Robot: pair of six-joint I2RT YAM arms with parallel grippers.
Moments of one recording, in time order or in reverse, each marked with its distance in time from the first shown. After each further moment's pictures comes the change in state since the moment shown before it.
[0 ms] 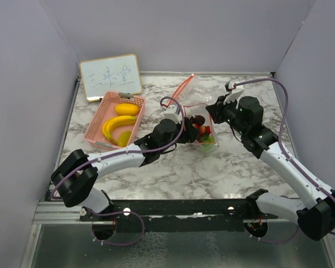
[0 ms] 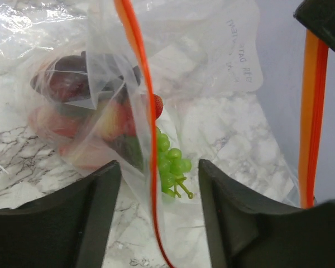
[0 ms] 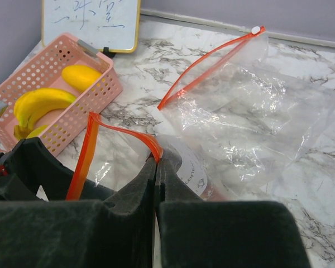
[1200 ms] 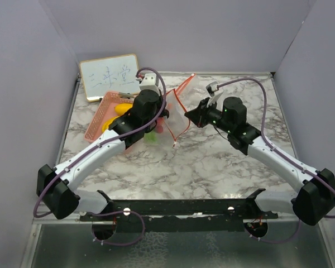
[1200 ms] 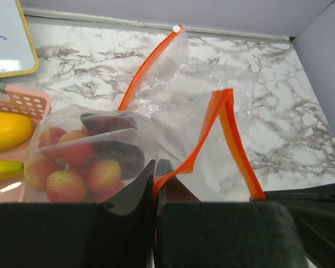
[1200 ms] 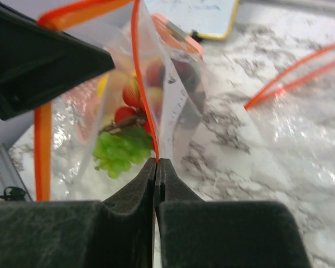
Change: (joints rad) left arm 0.147 -0.191 0.360 -0.600 -0.287 0.239; right arm 0.085 0.143 0.014 0.192 -0.268 0.126
